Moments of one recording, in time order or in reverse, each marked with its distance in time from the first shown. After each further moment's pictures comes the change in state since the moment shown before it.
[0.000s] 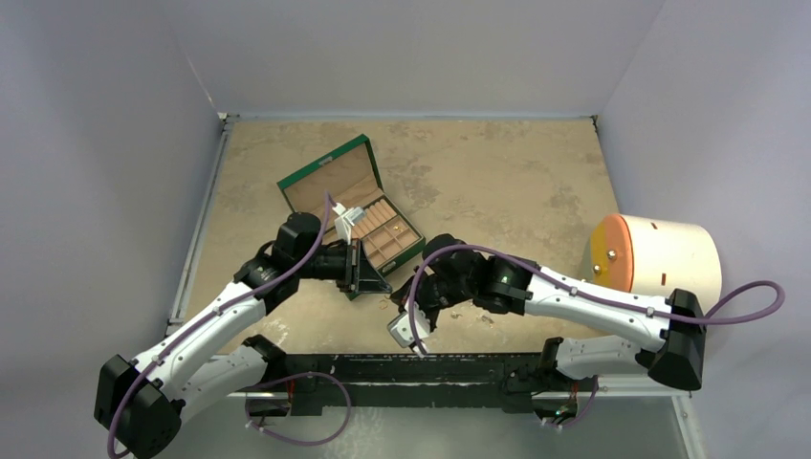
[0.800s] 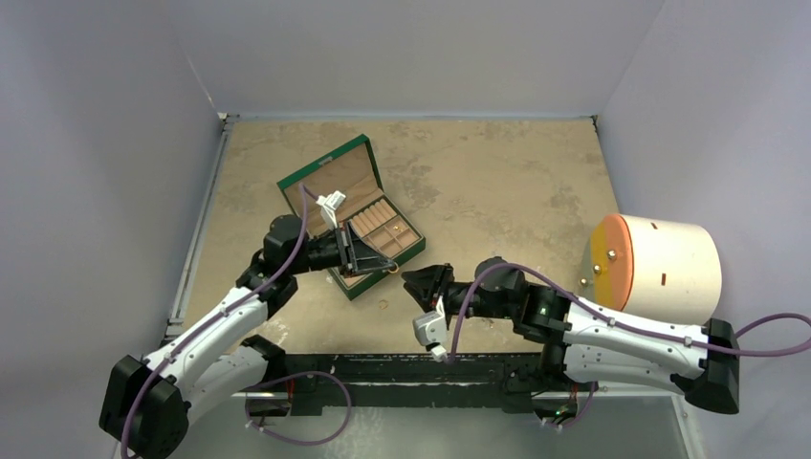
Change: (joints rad) left arm 0.089 0.000 -0.108 0.398 -0.014 -0.336; right arm 0.030 -0.311 -0.311 0.422 0.206 0.148
